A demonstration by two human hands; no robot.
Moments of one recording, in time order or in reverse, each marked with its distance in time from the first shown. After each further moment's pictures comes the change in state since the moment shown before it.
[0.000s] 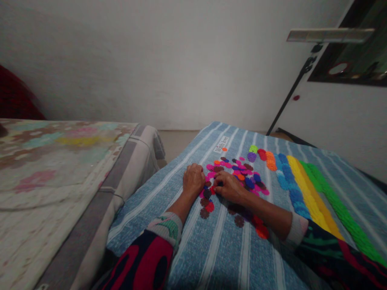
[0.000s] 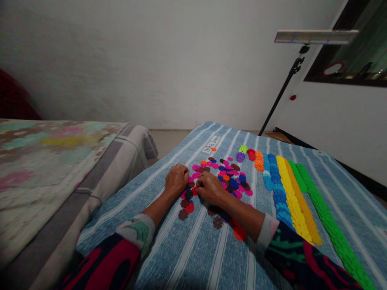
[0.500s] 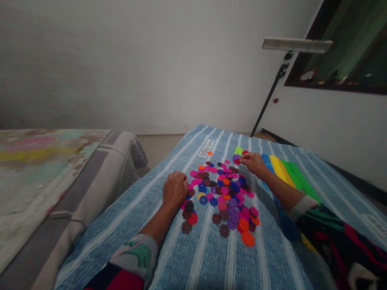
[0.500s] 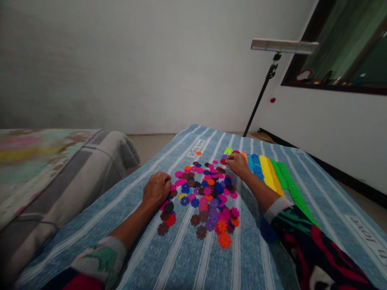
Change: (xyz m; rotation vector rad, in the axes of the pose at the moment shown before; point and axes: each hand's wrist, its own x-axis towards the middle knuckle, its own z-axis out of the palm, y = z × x) left_hand 0.006 0.001 -0.009 0.012 -0.033 -0.003; right_hand 0.001 0.112 -0.117 -0.063 0.406 0.454
